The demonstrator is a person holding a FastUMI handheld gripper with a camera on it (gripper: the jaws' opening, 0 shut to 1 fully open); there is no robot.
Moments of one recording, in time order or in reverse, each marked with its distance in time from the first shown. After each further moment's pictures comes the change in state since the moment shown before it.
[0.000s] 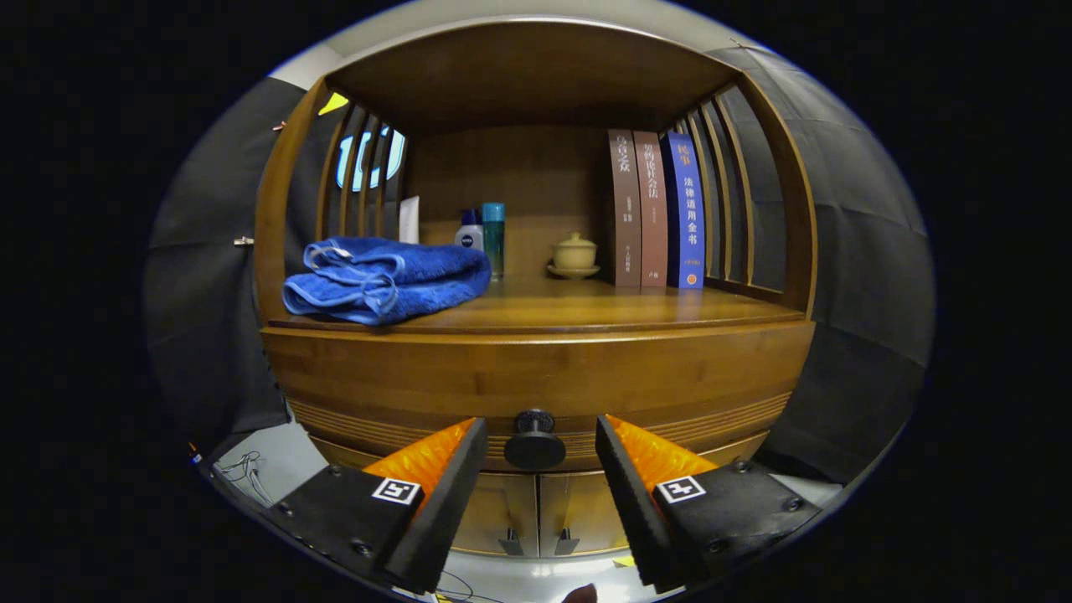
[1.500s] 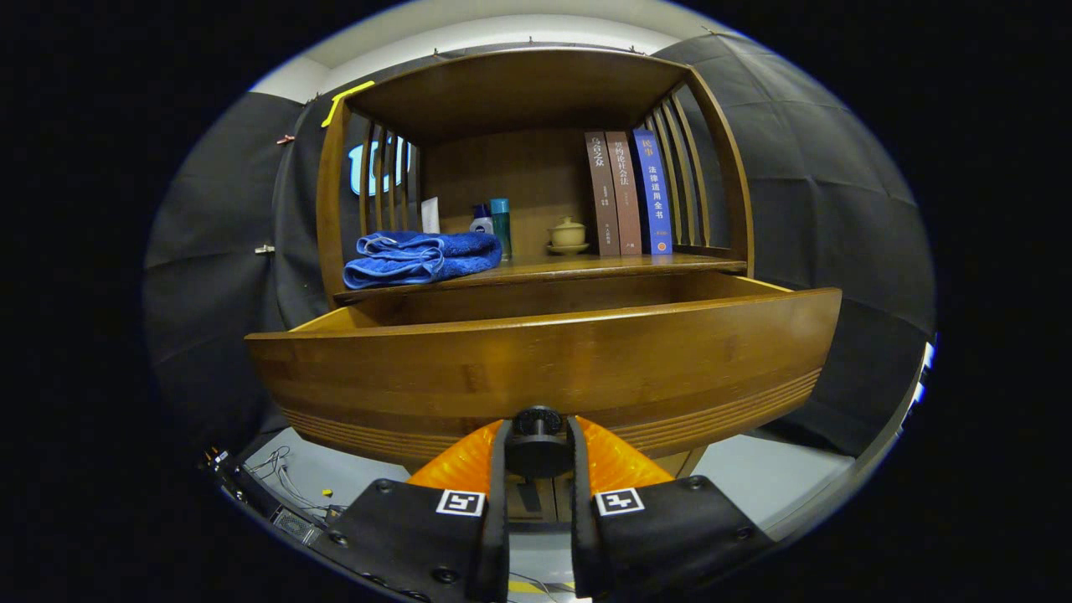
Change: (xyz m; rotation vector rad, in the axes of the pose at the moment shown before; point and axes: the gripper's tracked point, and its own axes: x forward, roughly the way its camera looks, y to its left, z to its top) arm -0.129 -0.005 -0.038 0.071 0.027 0.047
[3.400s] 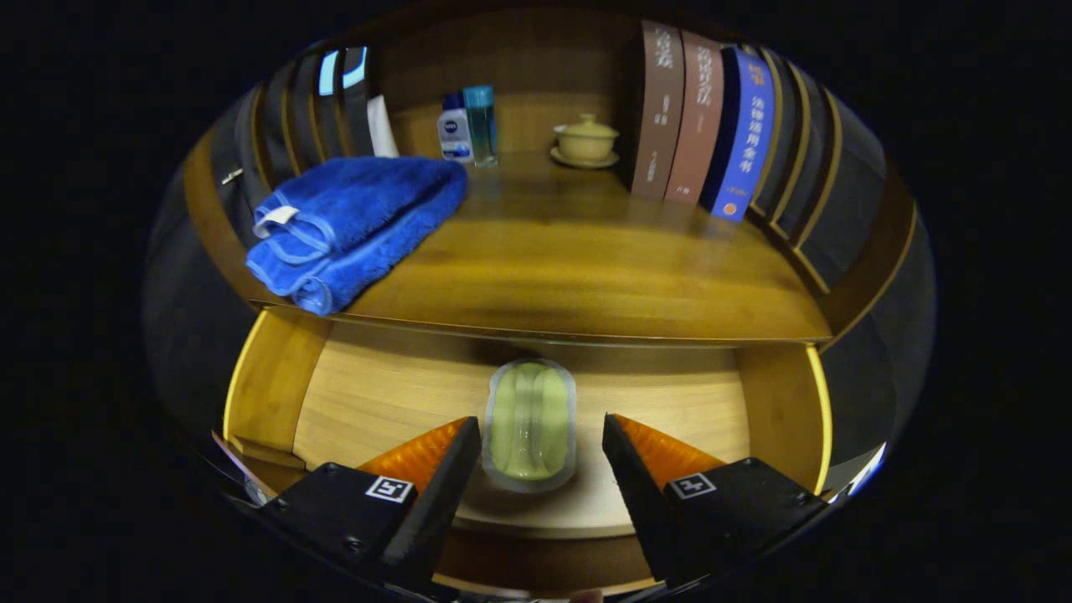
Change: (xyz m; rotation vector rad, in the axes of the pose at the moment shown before) arm 0.132 -0.027 0.046 -0.112 0.675 0.004
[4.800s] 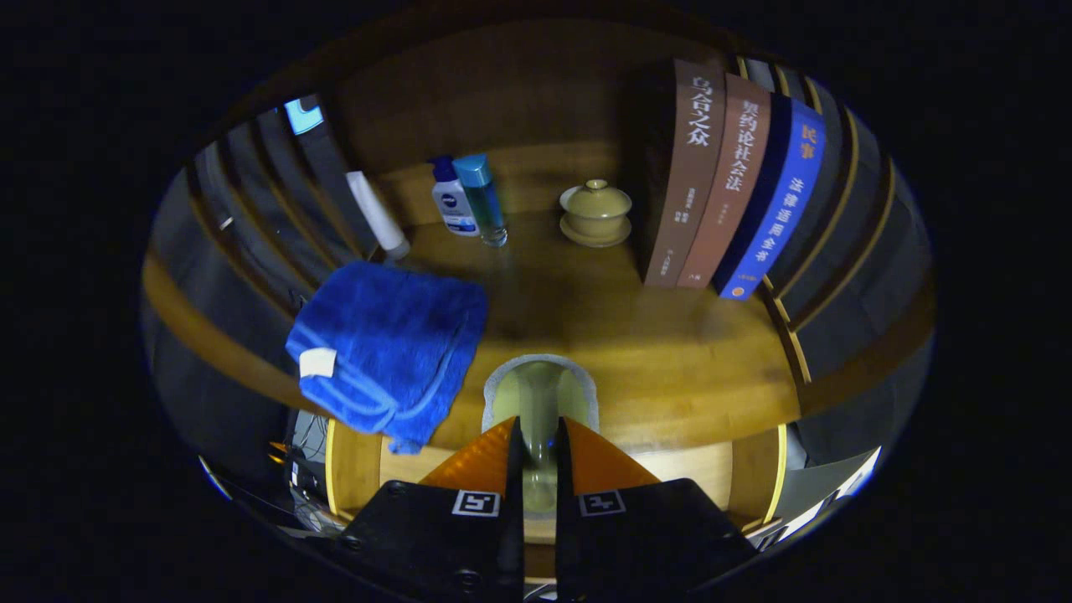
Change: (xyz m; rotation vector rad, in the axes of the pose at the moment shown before) arm -0.046 0.019 0.148 0.114 0.008 0.038
